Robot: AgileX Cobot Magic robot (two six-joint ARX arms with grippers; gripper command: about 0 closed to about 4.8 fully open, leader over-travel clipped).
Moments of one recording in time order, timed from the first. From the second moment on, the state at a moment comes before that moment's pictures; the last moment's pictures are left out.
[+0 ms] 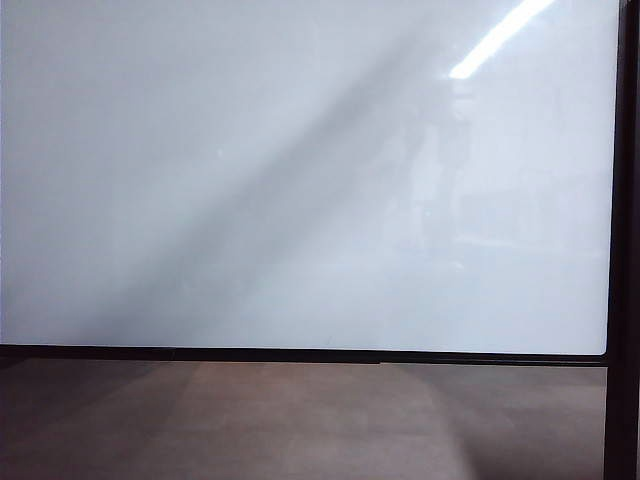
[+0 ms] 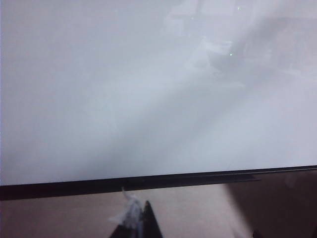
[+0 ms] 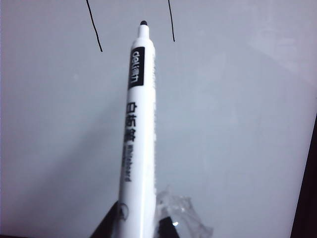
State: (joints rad) left arm -0.27 0.00 0.01 0.09 -0.07 -0.02; right arm 0.46 0.76 0.89 -0.07 0.27 0.12
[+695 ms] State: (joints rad) left arm -0.15 0.00 0.01 0.03 -0.06 -0.02; right arm 0.48 0.77 0.89 -0.07 0.27 0.11
